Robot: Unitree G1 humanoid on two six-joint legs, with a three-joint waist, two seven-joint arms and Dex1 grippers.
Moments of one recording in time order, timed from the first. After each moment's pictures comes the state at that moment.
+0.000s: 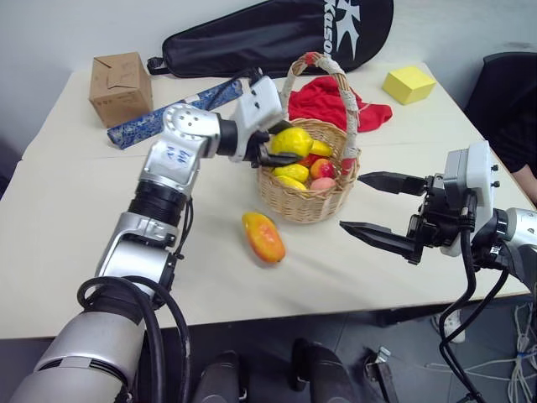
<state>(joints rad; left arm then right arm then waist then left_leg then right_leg) -1.21 0.33 -0.19 0.67 -0.03 0.19 -1.02 -0.30 -0.87 -0.33 -0.62 0.92 0.76 0.78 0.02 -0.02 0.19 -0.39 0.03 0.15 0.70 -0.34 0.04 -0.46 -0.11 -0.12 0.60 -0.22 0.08</state>
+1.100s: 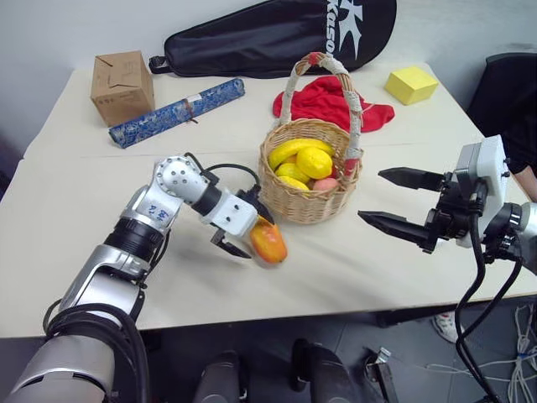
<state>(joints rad) -0.98 0.52 -0.41 0.57 0.05 -0.47 -1.47 -0.25 -0.92 -0.36 -0.53 0.88 0.75 0.80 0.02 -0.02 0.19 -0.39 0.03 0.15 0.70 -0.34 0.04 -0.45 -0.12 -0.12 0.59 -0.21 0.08</state>
